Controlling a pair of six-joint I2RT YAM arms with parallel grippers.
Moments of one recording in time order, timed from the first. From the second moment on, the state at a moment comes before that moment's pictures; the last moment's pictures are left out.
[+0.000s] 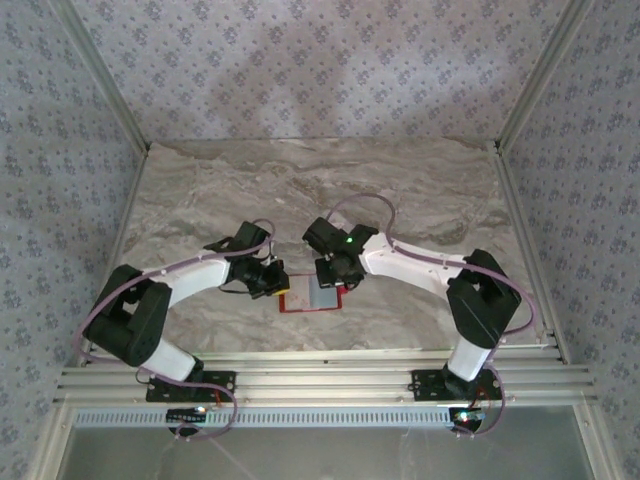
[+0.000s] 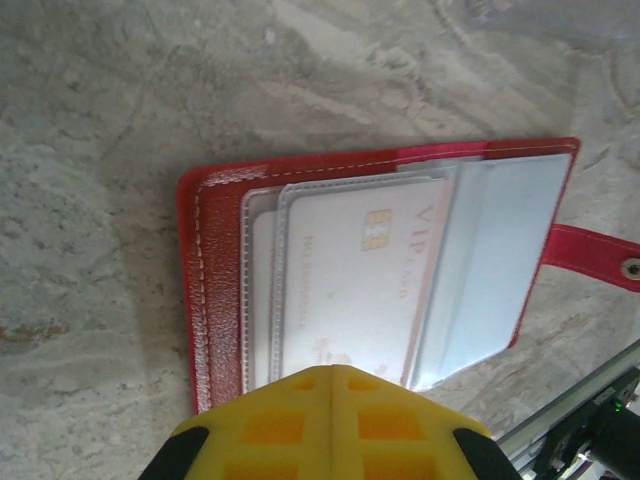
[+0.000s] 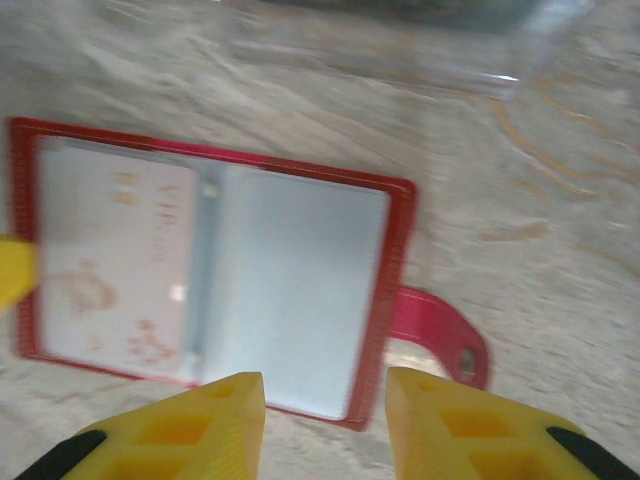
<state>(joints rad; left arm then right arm) -0.52 1.52 0.75 -0.40 0.48 -0.74 0.90 1.71 1.25 -0.79 0.04 0.65</state>
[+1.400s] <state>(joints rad) -0.53 1.59 0.79 -0.45 0.45 -0.68 0.86 1.86 1.12 -0.36 -0.32 0.75</state>
